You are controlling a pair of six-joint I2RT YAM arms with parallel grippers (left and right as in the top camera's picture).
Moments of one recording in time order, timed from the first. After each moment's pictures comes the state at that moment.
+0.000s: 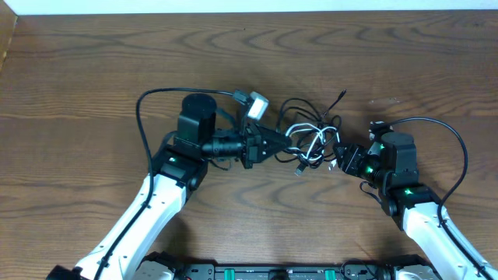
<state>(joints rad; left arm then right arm) -0.39 1.28 0.79 0.05 1.02 -0.45 0.14 1.18 0.42 -0.03 -0.28 0.58</state>
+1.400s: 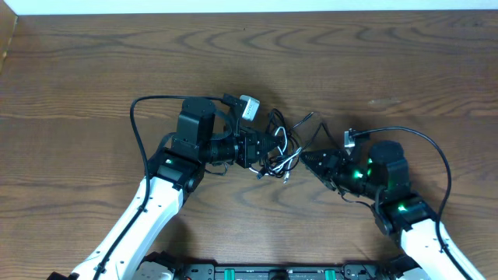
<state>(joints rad) -0.38 1.25 0.79 -0.14 0.83 -0.43 0.34 1.03 0.41 0.06 -0.61 1.22</state>
